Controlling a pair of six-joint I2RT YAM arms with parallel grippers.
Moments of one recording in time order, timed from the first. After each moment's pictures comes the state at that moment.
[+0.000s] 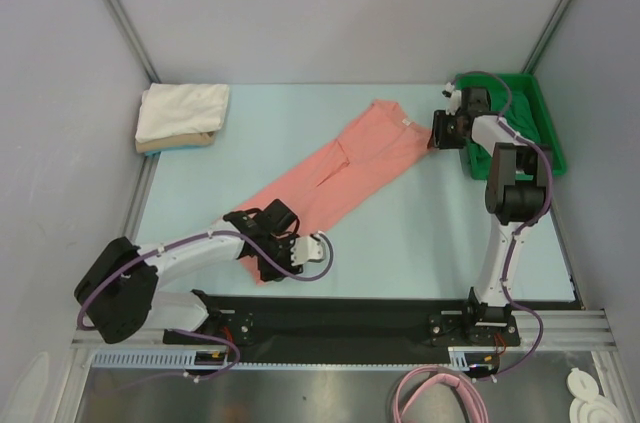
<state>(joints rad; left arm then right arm) -0.77 1.30 0.64 -0.65 0.25 0.65 -0.04 2.13 1.59 -0.39 -0.29 0.00</state>
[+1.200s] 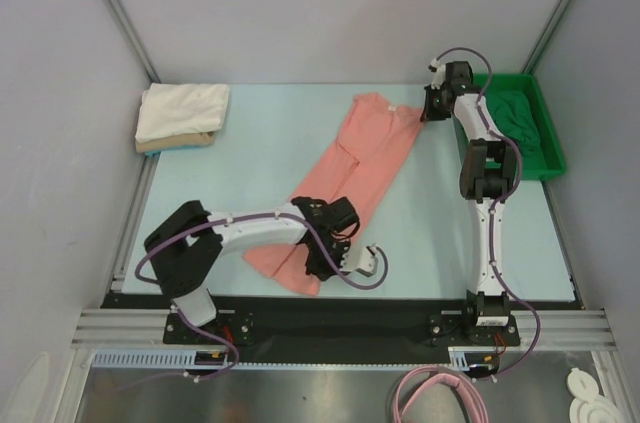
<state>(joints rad) -1.01 1.66 1.02 -0.79 0.37 0.71 -0.01 2.61 2.36 -0.64 -0.27 -0.02</state>
